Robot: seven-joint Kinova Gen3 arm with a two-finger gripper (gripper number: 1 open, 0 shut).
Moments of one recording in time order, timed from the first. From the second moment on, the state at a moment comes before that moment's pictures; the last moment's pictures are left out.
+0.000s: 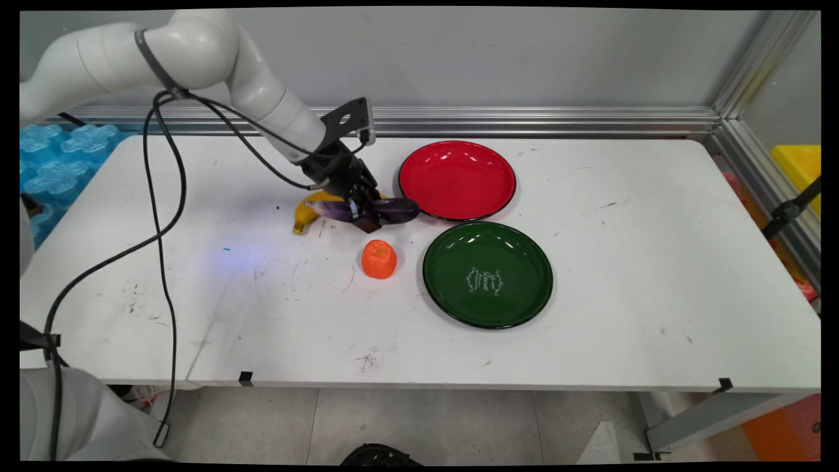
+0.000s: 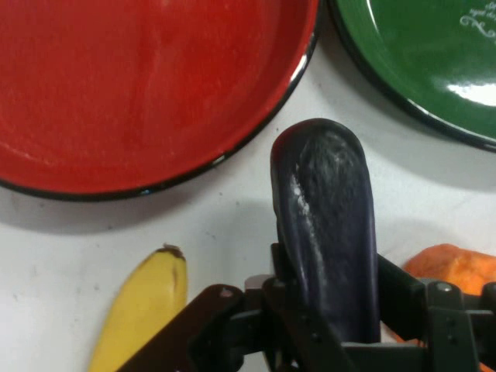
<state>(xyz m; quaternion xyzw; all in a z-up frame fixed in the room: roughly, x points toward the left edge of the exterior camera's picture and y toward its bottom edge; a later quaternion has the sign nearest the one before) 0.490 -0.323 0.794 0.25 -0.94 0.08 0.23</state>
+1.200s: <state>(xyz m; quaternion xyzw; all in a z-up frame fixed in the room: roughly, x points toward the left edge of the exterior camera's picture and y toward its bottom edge) 0.484 -0.321 0.758 0.26 -0.93 0.09 0.25</state>
